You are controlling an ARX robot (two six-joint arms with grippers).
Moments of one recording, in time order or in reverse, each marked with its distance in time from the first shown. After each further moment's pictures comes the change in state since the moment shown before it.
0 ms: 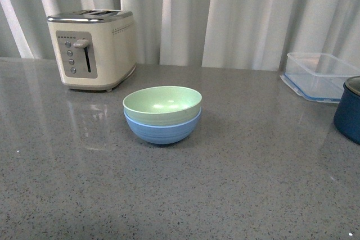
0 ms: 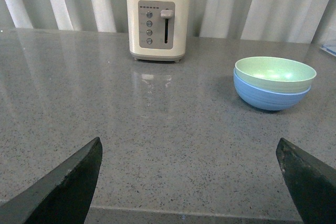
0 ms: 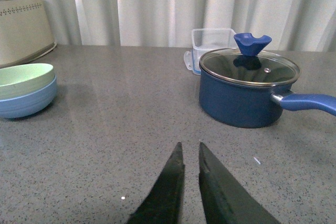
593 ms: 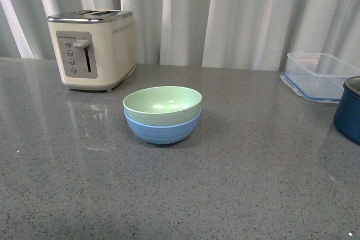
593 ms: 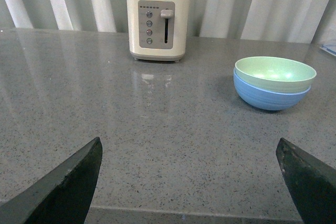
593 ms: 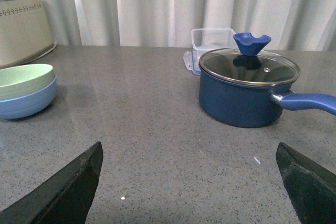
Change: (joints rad) left arm 0.000 0.000 0.000 0.000 0.000 0.000; right arm 0.000 -0.001 0.000 0.000 0.000 0.000
